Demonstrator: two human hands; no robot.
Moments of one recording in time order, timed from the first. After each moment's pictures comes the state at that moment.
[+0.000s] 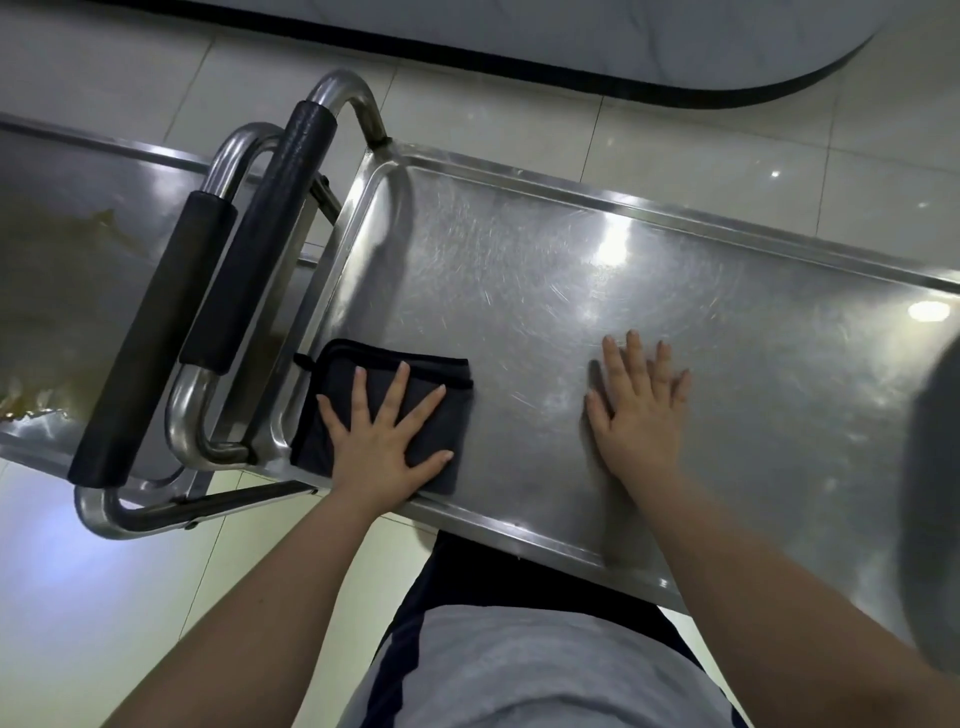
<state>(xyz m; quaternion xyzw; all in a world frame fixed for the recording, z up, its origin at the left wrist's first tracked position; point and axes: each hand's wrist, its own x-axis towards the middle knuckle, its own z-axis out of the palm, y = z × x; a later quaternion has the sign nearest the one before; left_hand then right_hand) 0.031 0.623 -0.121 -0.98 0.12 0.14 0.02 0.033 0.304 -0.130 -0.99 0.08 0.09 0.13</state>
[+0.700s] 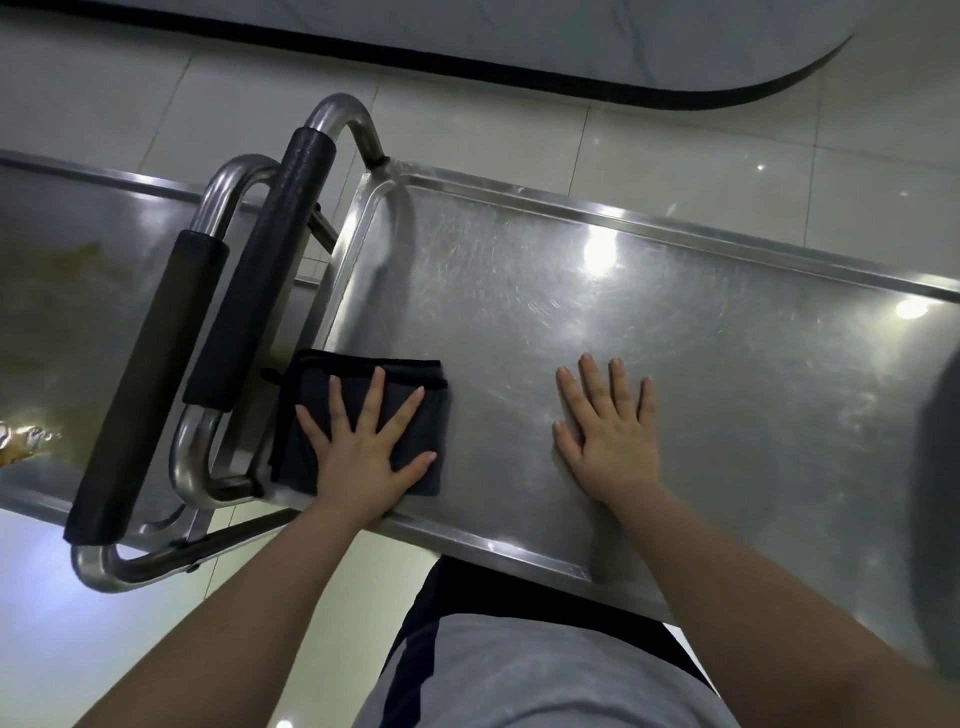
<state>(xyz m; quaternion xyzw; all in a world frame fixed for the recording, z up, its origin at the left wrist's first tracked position) 0.064 0.643 -0.123 -0.98 0.11 0.14 0.00 0.044 0.327 -0.130 -0.99 -0.01 0.13 0.07</state>
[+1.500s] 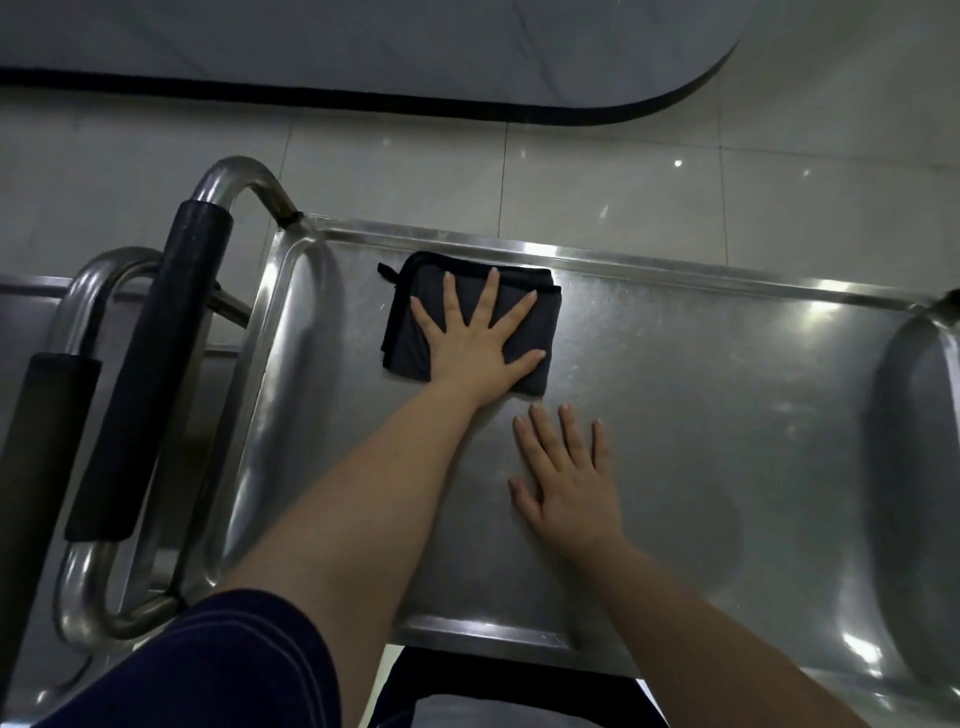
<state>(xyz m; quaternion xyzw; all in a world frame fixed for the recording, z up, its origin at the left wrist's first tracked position) 0.240 0.421 -0.130 -0.96 0.22 0.14 -0.03 0.049 0.320 -0.137 -0.99 0.01 0.10 0.08</state>
